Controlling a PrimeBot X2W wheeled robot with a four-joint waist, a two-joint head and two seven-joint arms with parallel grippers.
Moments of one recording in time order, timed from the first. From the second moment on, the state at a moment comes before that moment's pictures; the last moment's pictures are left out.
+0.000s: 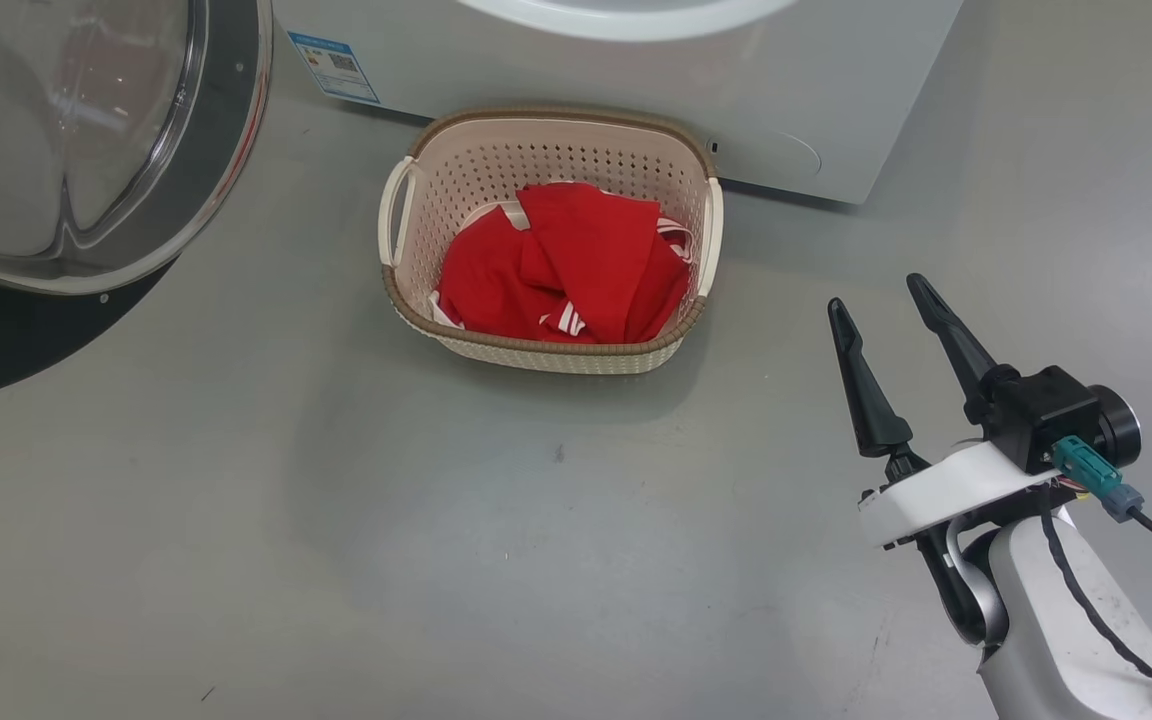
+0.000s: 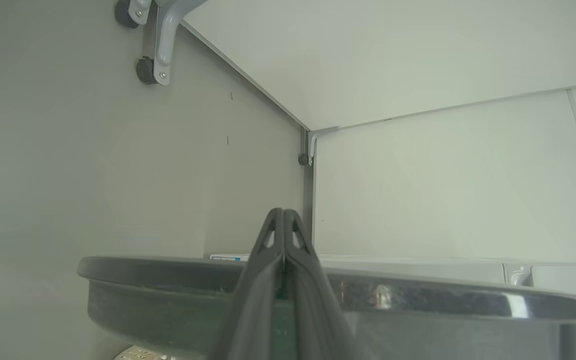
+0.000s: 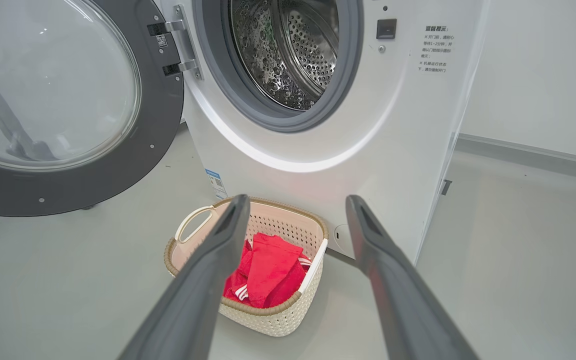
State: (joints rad) left arm -0.86 0.39 0.81 0.81 -1.11 0.11 0.46; right arm -0.25 -0.13 0.25 0.18 0.25 0.12 -0.21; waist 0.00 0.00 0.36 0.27
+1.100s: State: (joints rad) left arm -0.86 0.39 0.70 0.86 -1.16 0.02 0.80; right arm -0.25 -0.12 0.26 0.22 0.26 0.12 -0.23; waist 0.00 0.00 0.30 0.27
